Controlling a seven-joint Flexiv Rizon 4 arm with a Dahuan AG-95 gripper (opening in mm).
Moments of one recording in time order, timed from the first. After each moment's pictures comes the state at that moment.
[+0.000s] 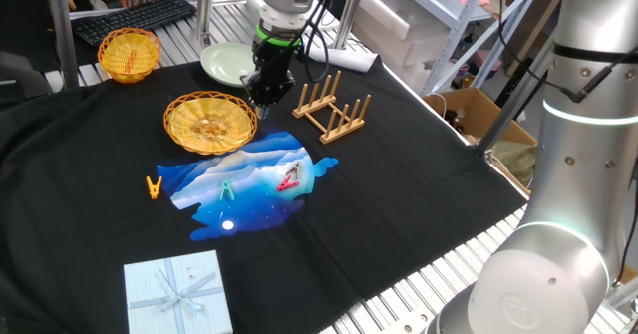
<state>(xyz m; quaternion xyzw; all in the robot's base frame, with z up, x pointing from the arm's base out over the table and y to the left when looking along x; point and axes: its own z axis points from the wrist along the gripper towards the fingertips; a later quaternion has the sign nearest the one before) 0.627 0.000 0.118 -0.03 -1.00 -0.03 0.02</state>
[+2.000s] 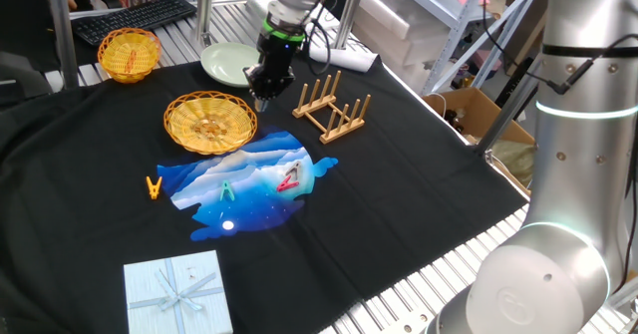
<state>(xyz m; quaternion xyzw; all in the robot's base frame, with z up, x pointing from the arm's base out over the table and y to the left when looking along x) 0.655 -0.013 0.112 -0.04 -1.00 -0.07 0.03</state>
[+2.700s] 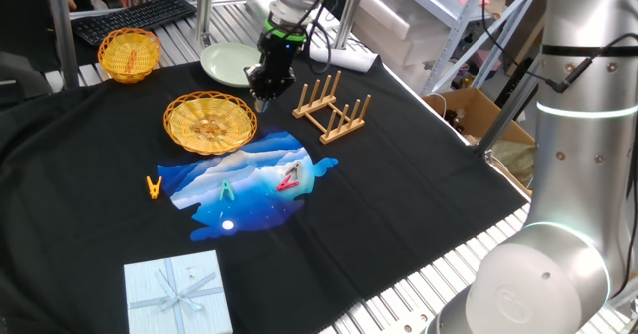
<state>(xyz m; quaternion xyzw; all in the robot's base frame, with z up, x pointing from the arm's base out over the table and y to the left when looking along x) 0.648 -0.013 0.114 -0.05 -0.99 -0.10 0.04</state>
